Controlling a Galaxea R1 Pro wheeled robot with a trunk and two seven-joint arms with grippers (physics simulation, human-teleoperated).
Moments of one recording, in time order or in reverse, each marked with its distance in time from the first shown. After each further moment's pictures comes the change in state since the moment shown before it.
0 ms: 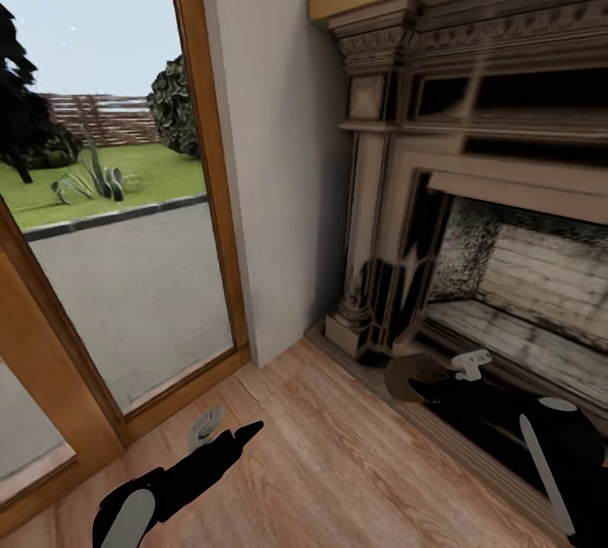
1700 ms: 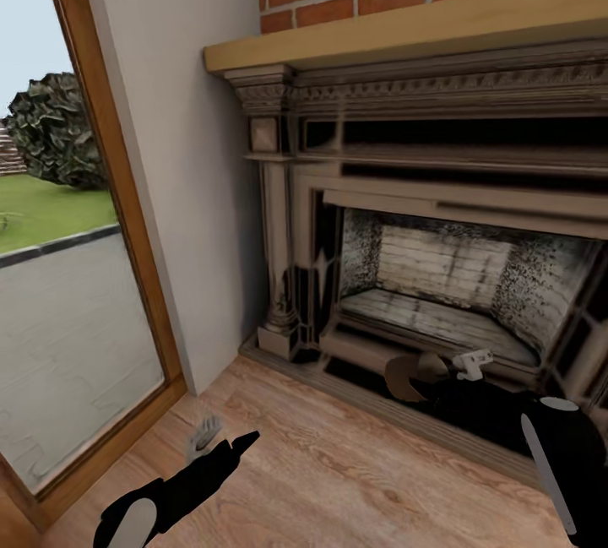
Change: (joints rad) left arm 0.000 0.004 0.004 0.092 0.005 -0.049 -0.004; right arm -0.001 -0.005 -0.002 0.001 0.000 0.000 0.000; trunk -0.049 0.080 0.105
